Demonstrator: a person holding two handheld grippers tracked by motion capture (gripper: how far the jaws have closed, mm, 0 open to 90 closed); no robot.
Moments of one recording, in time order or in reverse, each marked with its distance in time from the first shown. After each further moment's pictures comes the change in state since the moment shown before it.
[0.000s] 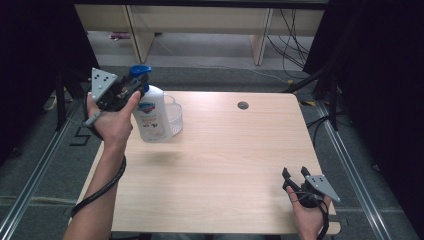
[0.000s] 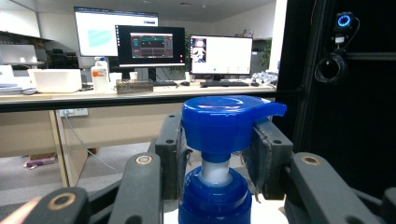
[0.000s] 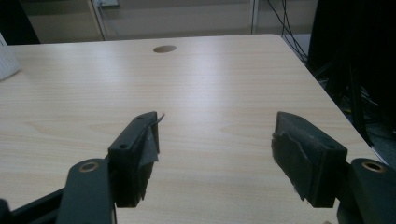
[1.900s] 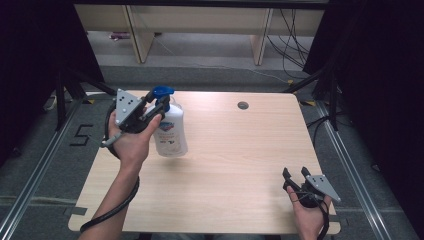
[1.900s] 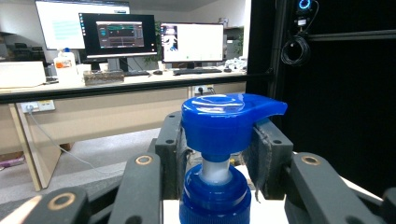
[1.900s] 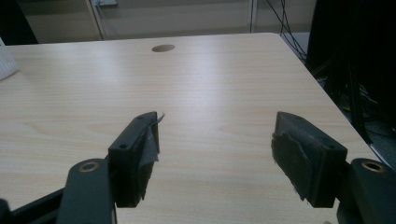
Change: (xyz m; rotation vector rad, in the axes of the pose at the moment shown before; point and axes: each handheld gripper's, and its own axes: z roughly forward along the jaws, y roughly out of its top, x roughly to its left) left arm -0.048 -0.029 -0.020 0.047 -0.099 0.026; right arm 0.003 -0.001 0.000 0.003 -0.003 0.057
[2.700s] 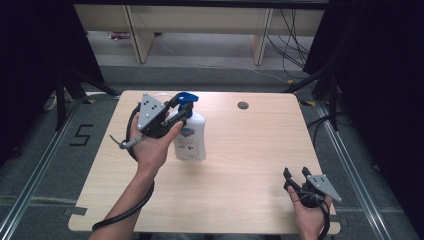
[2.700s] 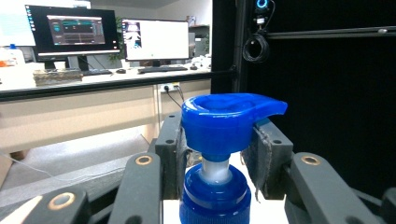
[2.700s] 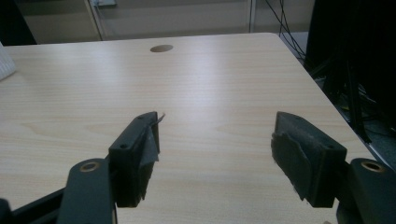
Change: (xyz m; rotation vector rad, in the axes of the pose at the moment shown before) left arm -0.039 -0.005 0.013 0.001 -0.137 0.004; right arm -0.006 0.001 0.001 -0.008 0.013 -0.047
